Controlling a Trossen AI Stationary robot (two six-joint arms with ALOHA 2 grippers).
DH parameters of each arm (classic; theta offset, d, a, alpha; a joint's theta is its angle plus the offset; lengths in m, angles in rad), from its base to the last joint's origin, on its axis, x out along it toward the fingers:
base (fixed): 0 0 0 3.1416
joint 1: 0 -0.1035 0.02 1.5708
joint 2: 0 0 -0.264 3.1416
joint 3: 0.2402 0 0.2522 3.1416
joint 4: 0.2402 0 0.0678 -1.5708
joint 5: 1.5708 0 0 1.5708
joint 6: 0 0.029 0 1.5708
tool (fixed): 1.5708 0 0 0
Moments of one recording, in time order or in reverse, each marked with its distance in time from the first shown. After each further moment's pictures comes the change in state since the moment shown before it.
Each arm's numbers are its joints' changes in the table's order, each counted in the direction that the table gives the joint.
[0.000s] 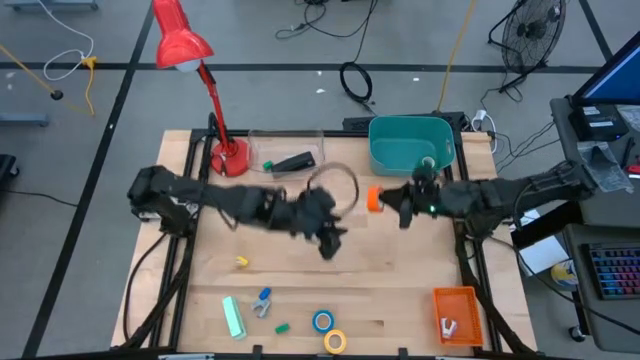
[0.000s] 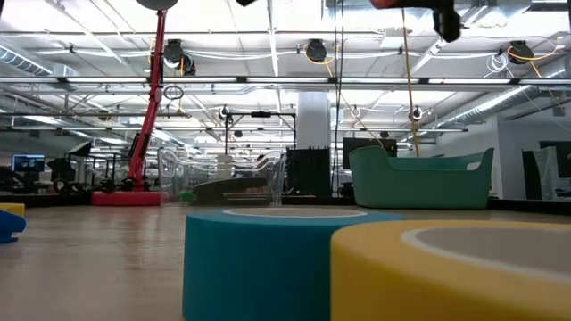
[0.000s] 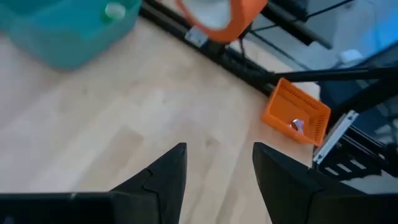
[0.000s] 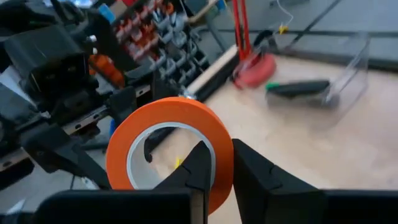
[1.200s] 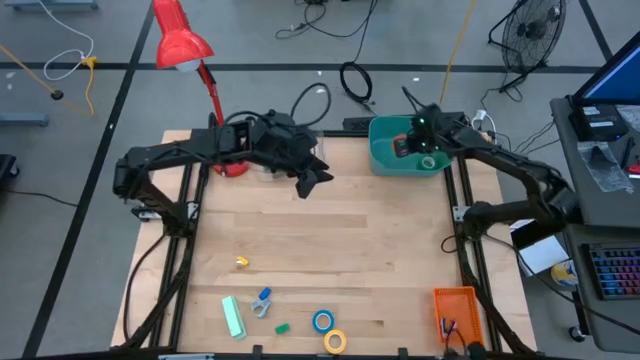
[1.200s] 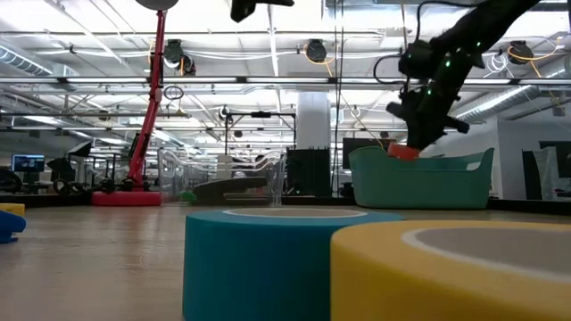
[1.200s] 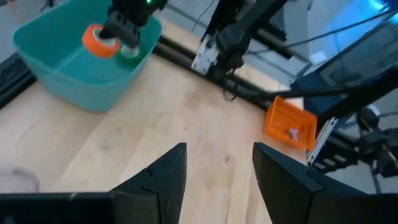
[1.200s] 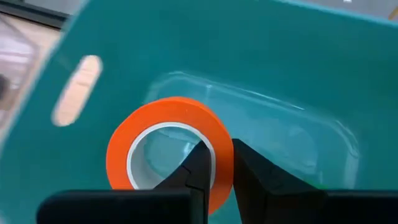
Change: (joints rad) left arm -0.362 -0.159 0.000 0.075 0.407 0.275; right arm 1.102 0.366 0.001 0.275 -0.381 -0.445
